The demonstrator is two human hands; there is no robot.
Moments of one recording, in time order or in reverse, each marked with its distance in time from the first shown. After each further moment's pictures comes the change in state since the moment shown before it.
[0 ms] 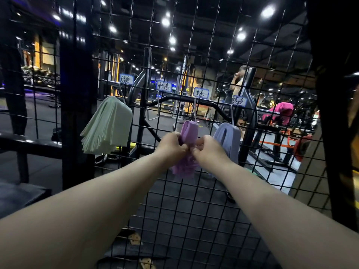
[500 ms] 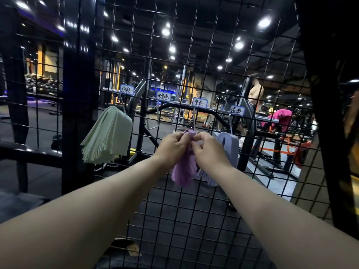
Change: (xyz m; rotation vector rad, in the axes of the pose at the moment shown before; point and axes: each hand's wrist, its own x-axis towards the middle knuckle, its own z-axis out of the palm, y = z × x) left_hand 0.005 0.015 -0.007 -0.383 0.014 0.083; right_hand 0.002 -0.018 -0.012 0.062 0.124 -0.131
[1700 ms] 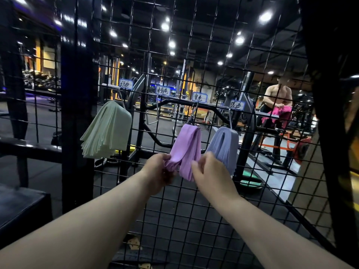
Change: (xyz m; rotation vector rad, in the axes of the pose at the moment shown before) left_hand -0.031 -0.052 -0.010 -0.518 0.068 -0.692; right_hand -0.065 0.022 0.008 -0.223 0.016 0.004
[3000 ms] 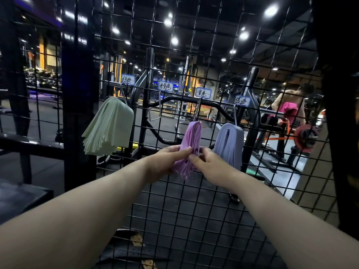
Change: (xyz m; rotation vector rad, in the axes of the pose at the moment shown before) left_hand -0.004 0.018 -0.006 0.473 -0.481 0.268; right_hand 0.038 0.012 -0.002 0.355 -0.455 0.041
